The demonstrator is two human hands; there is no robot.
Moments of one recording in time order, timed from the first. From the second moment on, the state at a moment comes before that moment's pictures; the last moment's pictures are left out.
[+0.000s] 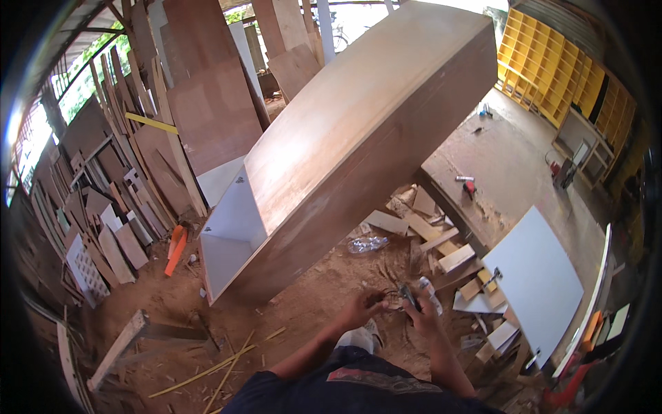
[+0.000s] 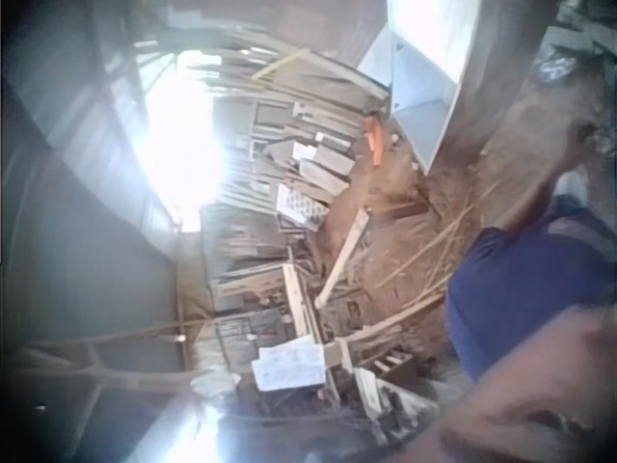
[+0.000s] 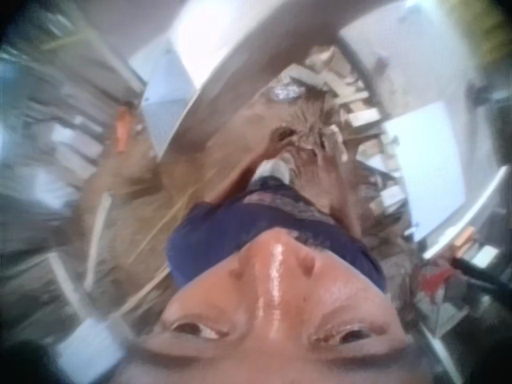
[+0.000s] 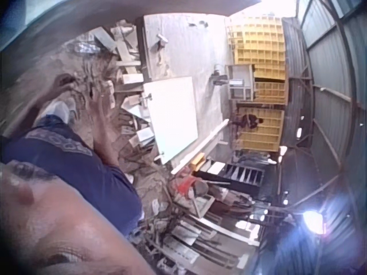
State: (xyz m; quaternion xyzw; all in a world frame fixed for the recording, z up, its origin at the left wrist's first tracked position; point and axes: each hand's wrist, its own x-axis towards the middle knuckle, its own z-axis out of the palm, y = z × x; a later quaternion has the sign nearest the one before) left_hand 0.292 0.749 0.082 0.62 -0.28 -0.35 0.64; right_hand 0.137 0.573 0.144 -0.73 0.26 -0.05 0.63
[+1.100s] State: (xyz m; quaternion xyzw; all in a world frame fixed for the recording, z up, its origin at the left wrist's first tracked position) left_hand 0.518 1.314 0.106 0.49 0.10 -0.06 0.86; right_hand 0.444 1.081 0.153 -0.65 0.06 0.30 0.70
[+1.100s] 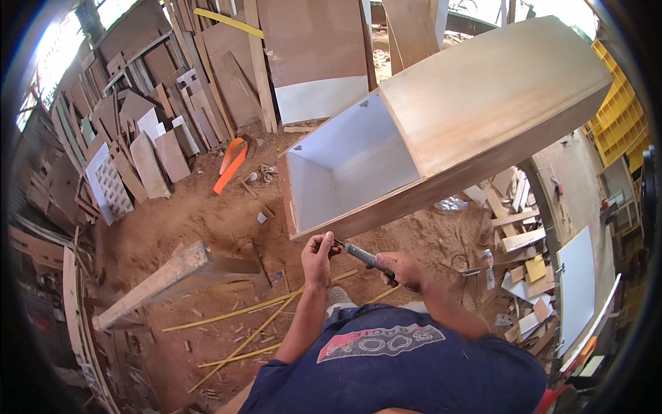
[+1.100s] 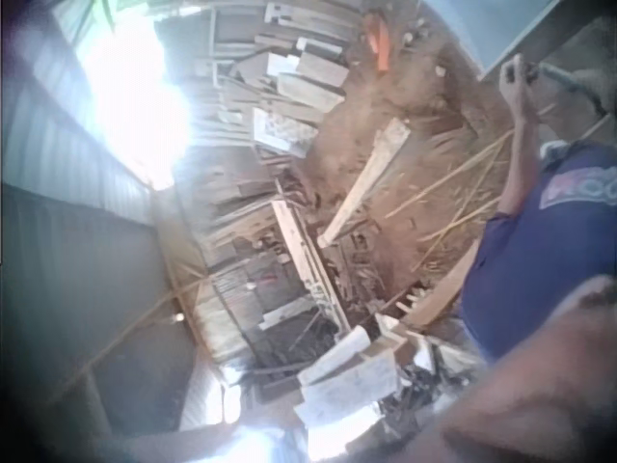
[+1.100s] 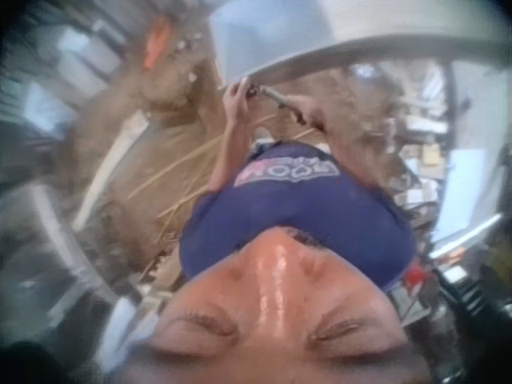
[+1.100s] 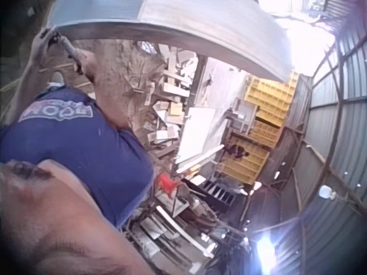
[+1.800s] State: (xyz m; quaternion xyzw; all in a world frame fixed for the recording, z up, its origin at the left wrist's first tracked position) left_hand 0.753 1.358 0.099 0.55 0.09 -0.08 0.83; right_hand 0.695 1.134 0.109 -0.50 0.16 0.31 0.80
